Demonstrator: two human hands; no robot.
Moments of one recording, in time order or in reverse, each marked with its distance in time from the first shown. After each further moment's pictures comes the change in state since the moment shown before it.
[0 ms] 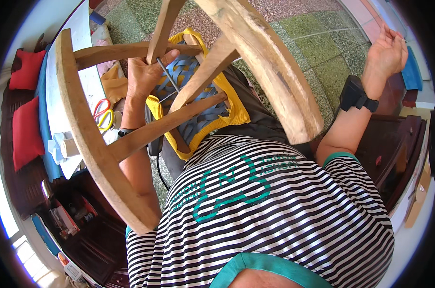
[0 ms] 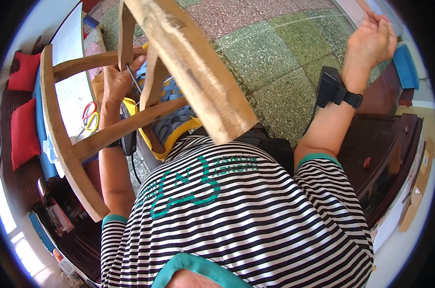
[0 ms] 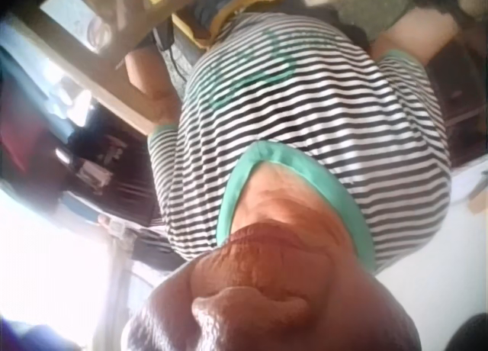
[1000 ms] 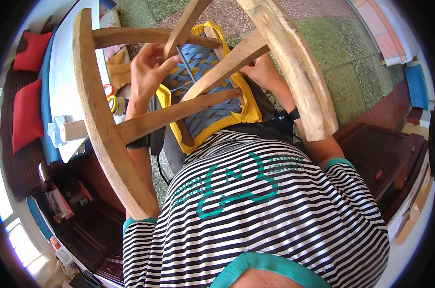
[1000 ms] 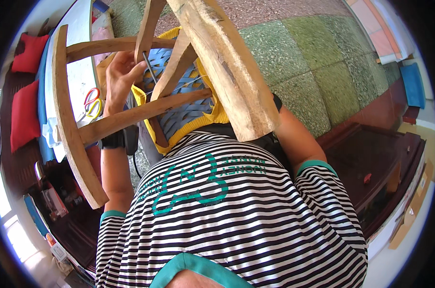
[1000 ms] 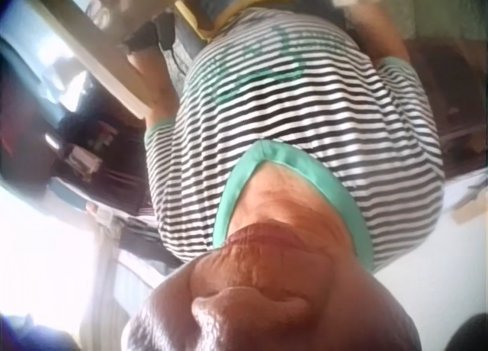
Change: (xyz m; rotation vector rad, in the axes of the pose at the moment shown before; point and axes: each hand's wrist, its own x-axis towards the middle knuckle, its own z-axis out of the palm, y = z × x) left_hand -0.036 -0.002 -0.022 0.034 0.033 -0.110; right_hand -0.306 0.056 0.030 -0.381 -1.127 0.890
